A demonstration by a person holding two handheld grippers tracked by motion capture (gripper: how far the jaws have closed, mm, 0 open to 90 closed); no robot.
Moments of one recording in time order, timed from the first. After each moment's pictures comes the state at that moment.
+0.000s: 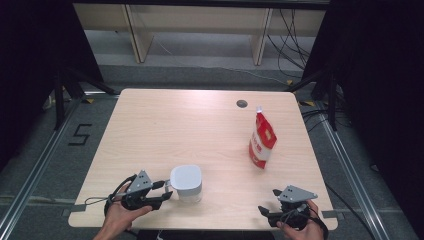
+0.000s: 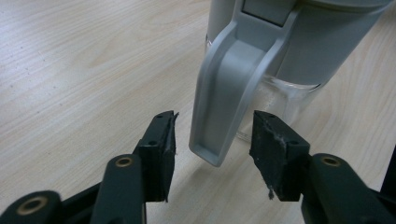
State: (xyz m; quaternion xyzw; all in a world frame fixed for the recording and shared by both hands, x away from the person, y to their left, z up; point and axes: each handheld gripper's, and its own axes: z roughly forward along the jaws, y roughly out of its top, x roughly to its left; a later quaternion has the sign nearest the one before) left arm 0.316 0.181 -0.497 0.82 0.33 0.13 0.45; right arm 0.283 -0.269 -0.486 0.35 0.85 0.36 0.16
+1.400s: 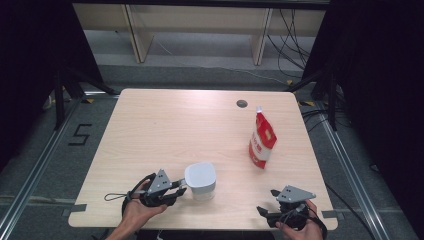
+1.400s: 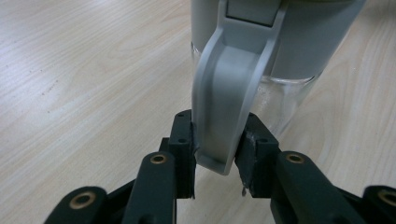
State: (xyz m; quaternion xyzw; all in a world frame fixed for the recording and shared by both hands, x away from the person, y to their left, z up) left arm 0.323 0.137 -0.496 0.84 0.29 0.15 0.44; right arm 0.283 -0.266 -0.486 0.34 0.85 0.37 0.15
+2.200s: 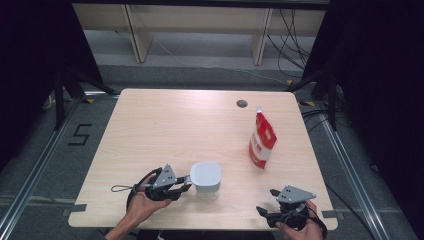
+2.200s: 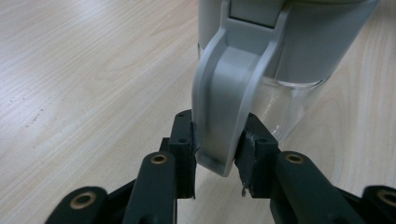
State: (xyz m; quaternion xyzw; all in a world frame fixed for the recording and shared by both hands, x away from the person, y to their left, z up) left arm 0.342 0.129 -0.497 0.85 0.25 0.14 0.44; right arm 0.282 -0.266 -0.484 0.34 0.85 0.37 0.16
